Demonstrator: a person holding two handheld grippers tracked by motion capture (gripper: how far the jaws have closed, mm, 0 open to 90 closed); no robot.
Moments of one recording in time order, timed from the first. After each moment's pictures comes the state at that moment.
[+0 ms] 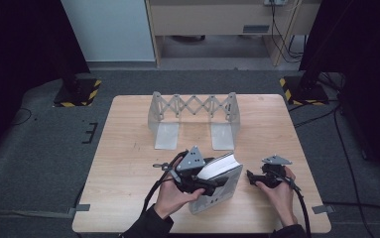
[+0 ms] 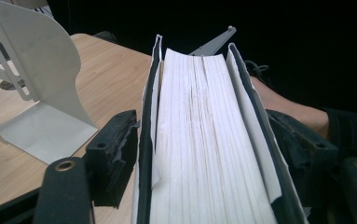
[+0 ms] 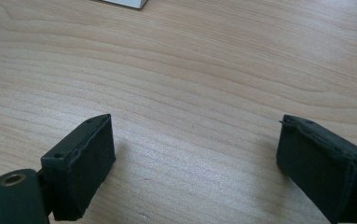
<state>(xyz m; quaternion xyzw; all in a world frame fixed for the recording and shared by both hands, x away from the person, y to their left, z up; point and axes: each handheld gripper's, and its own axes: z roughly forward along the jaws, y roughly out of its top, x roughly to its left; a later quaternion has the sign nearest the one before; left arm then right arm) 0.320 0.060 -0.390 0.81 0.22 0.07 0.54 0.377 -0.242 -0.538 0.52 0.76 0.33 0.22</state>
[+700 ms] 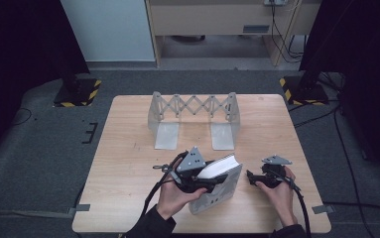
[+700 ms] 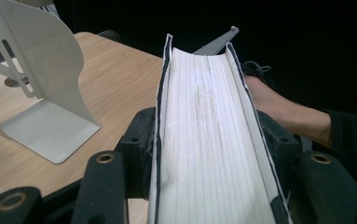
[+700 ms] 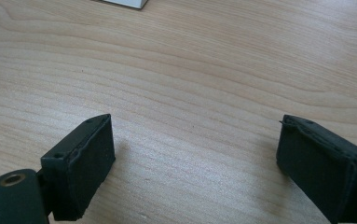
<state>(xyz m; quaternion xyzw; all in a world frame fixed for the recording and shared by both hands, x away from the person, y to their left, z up) 0.318 0.060 -0.389 0.81 0.22 0.08 0.53 0.377 -0.242 -0.539 0.52 0.76 0.33 0.22</state>
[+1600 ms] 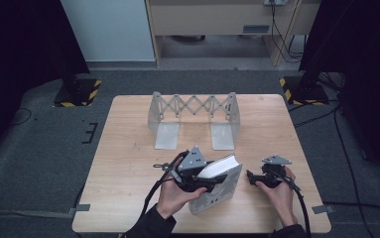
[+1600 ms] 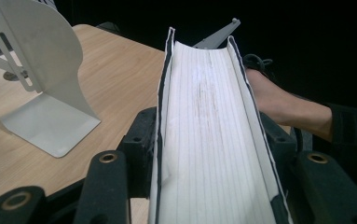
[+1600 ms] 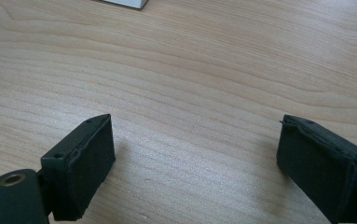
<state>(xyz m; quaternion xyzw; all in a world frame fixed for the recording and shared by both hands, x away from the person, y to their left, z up) 0.319 0.059 -0.388 0.82 0.23 0.08 0.52 0.377 -0.242 -0.539 0.52 0.76 0.33 0.22</state>
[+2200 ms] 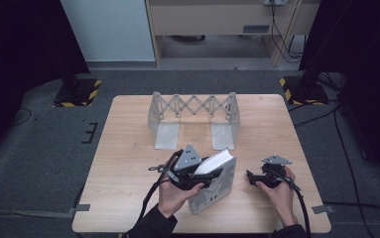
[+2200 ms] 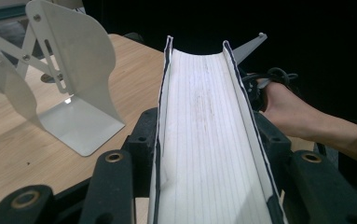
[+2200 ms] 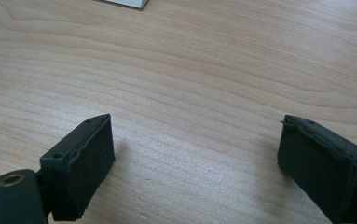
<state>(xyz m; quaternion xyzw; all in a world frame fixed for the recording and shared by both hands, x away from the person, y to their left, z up) 0.320 0.069 -0.387 0.80 0.26 0.11 0.53 0.378 -0.242 -0.538 0.52 0.76 0.33 0.22</state>
